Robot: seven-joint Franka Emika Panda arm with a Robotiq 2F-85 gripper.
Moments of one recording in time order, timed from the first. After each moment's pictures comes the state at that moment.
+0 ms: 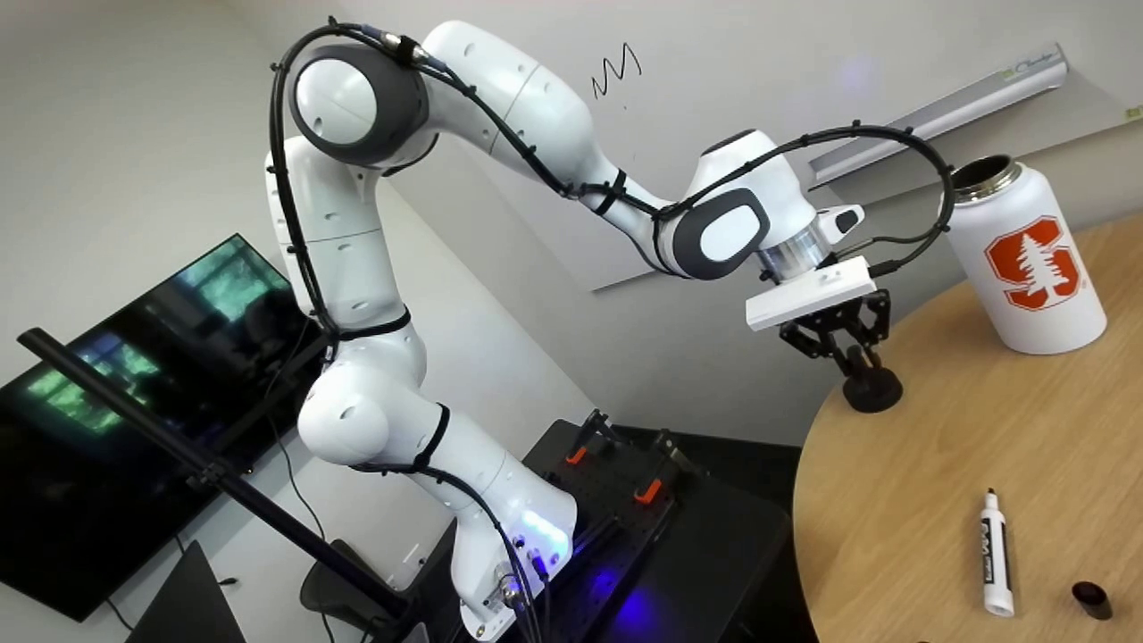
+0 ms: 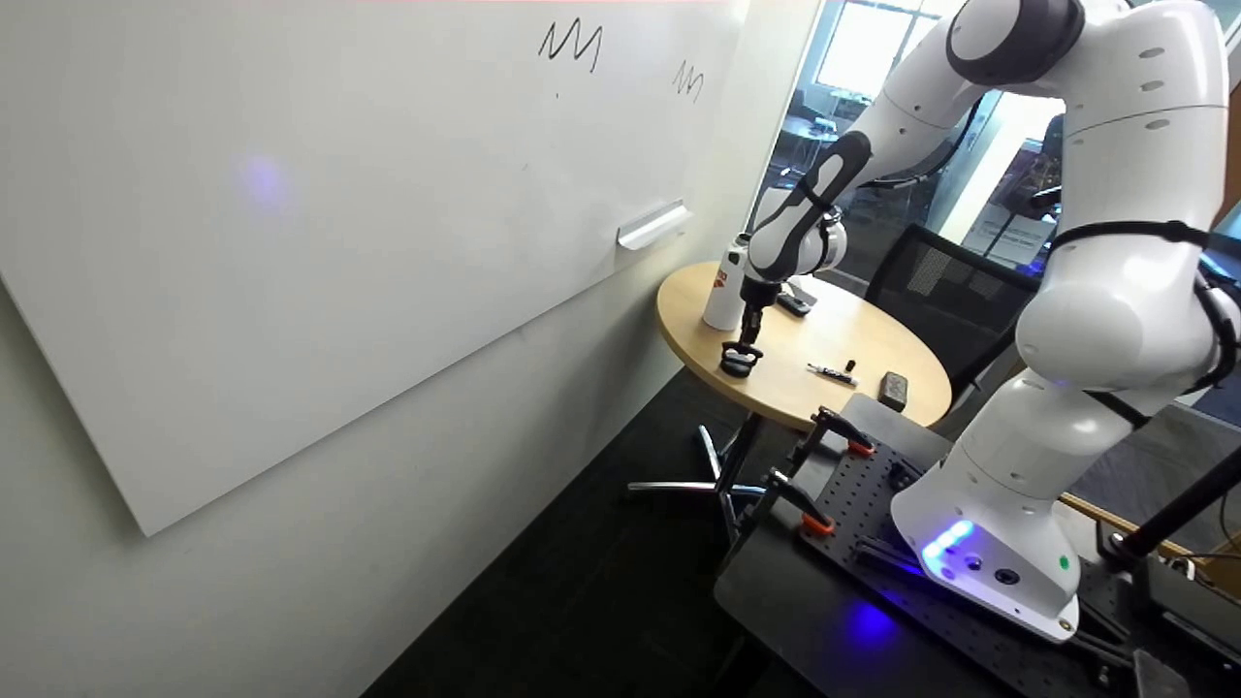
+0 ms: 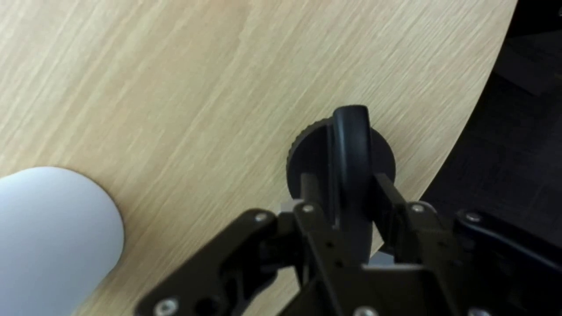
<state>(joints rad) -0.51 0.57 -0.06 -2.26 -0.16 2.79 -0.87</state>
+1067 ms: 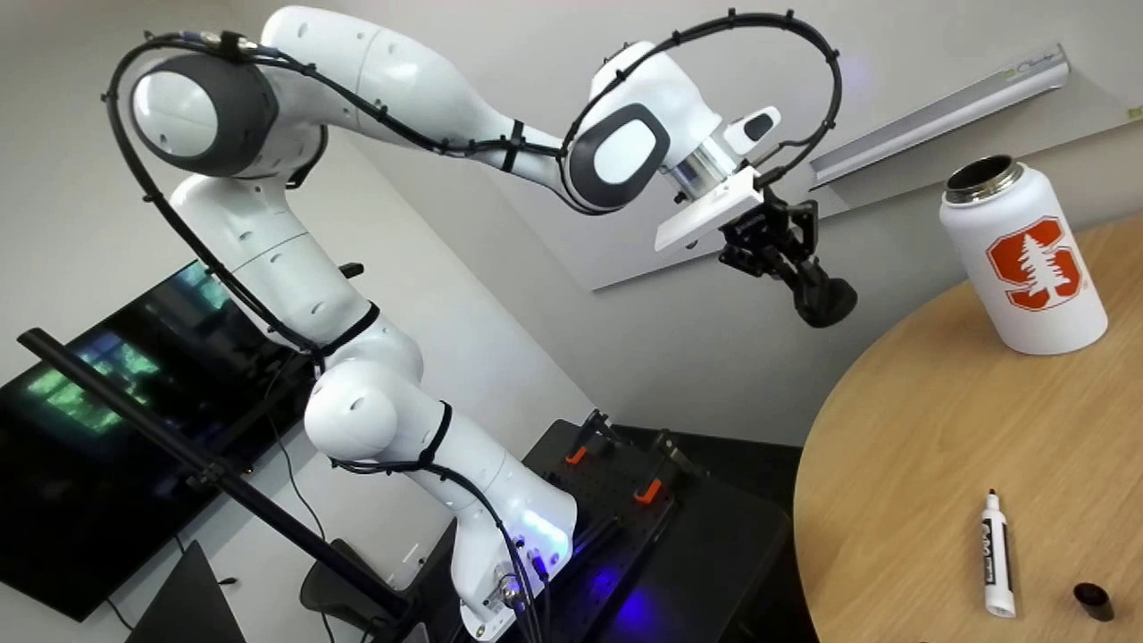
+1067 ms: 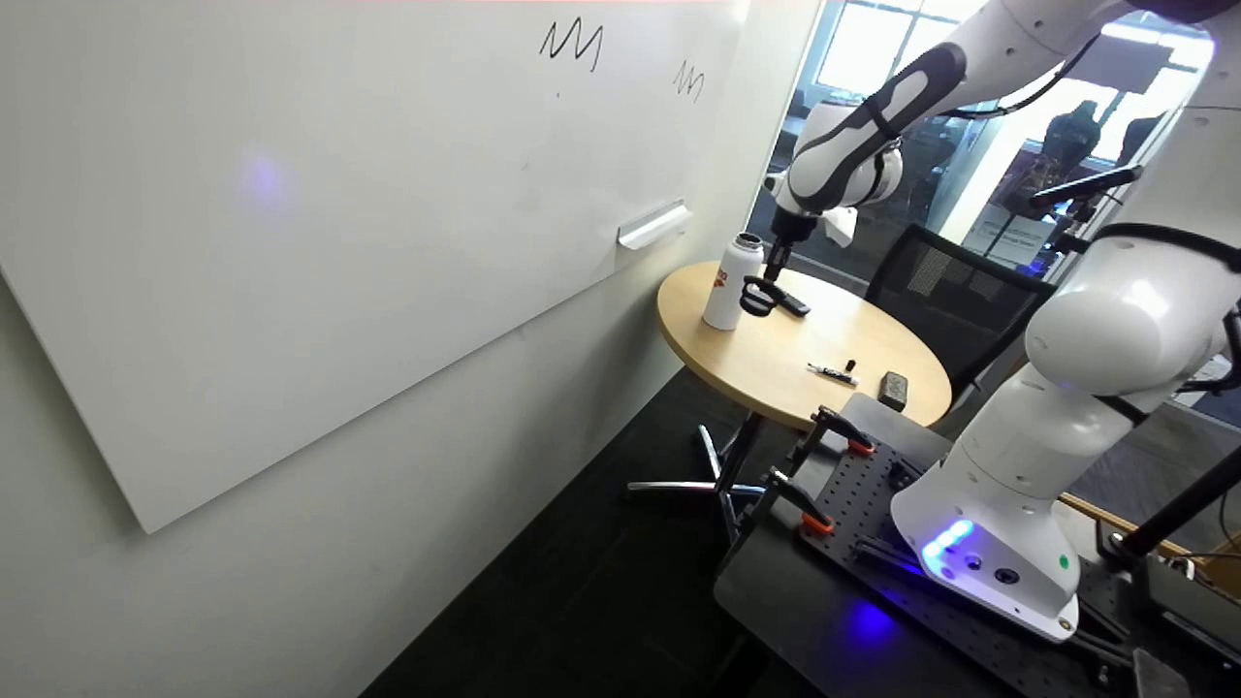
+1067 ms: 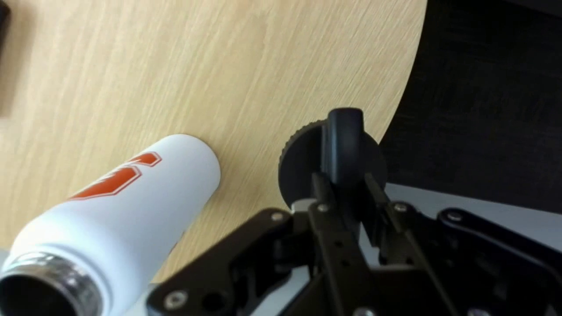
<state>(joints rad) -0.40 0.13 -0.16 -2.45 -0.15 2.67 -0.70</state>
